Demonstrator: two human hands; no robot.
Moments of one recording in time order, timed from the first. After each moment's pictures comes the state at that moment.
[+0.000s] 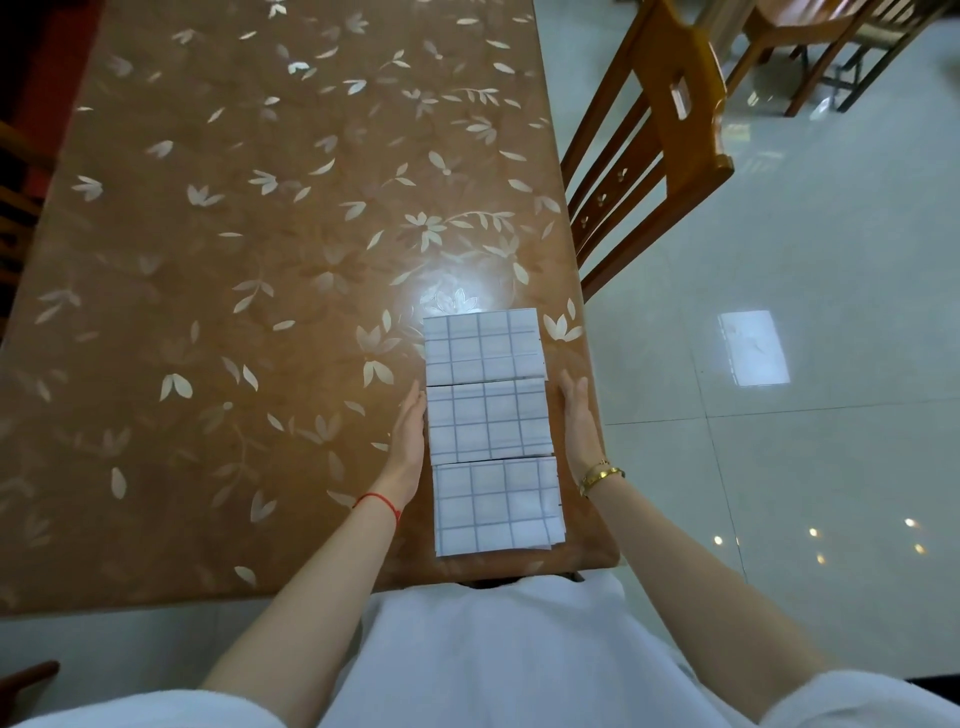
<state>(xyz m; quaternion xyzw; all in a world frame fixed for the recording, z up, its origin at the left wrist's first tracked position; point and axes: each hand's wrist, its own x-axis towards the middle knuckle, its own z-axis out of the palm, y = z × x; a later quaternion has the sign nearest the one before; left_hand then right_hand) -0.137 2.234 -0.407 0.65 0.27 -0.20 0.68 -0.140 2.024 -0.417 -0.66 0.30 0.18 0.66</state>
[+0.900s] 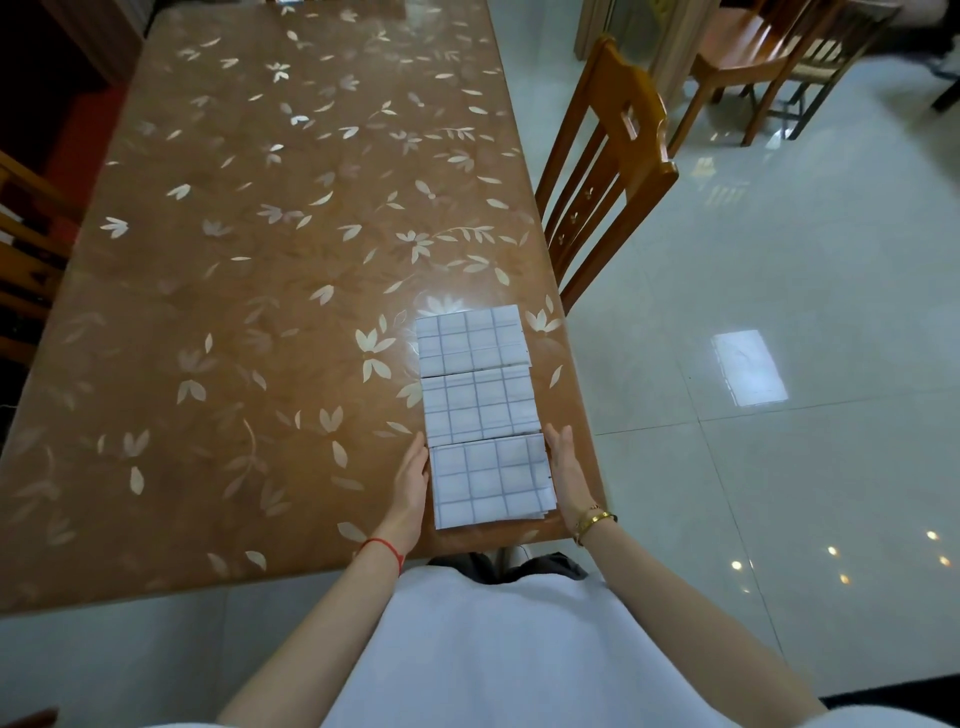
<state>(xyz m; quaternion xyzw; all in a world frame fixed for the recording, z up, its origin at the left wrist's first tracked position) -0.227 2.232 -0.403 0.63 0.29 -0.22 0.68 -0.245 2.033 -0.411 -0.63 0.31 0.20 0.68</state>
